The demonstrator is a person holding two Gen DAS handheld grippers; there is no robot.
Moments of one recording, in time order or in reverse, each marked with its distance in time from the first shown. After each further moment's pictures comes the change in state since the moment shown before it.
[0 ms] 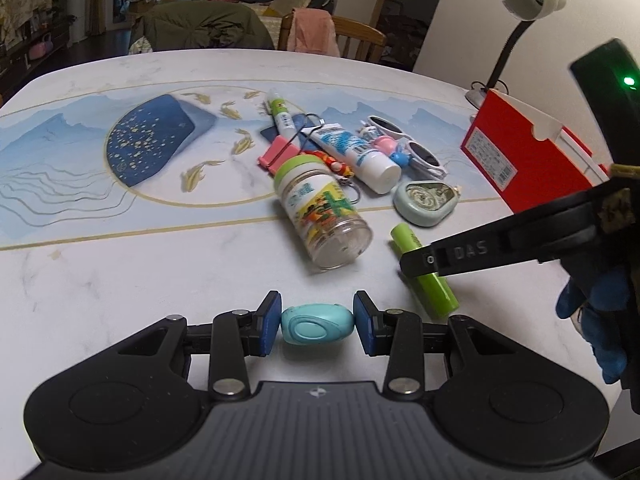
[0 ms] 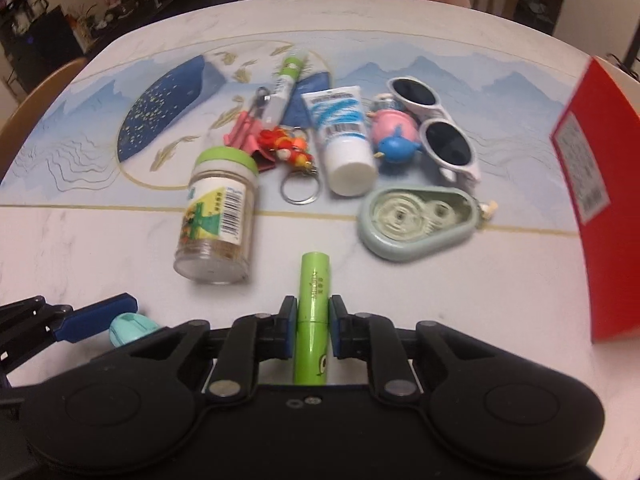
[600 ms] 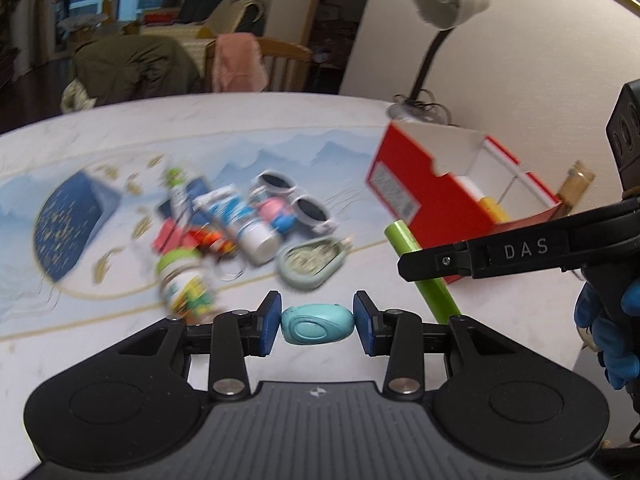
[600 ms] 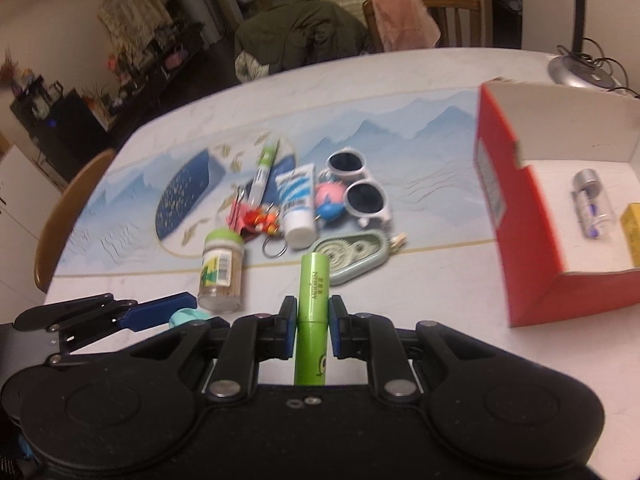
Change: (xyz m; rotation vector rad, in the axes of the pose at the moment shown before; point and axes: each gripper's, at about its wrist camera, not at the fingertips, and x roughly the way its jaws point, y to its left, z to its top) left arm -0.027 -0.083 0.061 0.122 -0.025 -0.134; right arm -0.104 -0.080 -0.003 0.142 -0.145 0.142
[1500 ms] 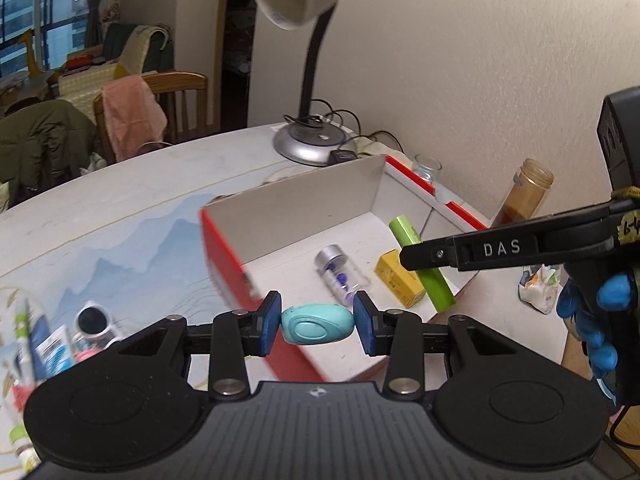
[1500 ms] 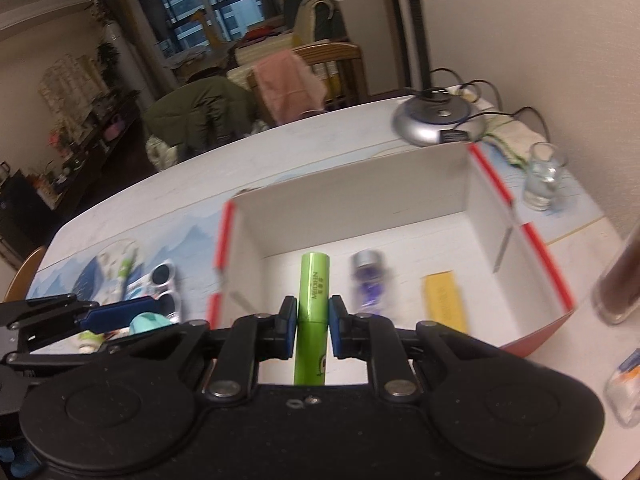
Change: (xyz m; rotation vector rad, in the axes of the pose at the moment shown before) left arm 0.109 -0.181 0.109 0.202 0.016 -0.083; right arm -0.074 -0.207 0.054 0.132 -0.156 -0.132
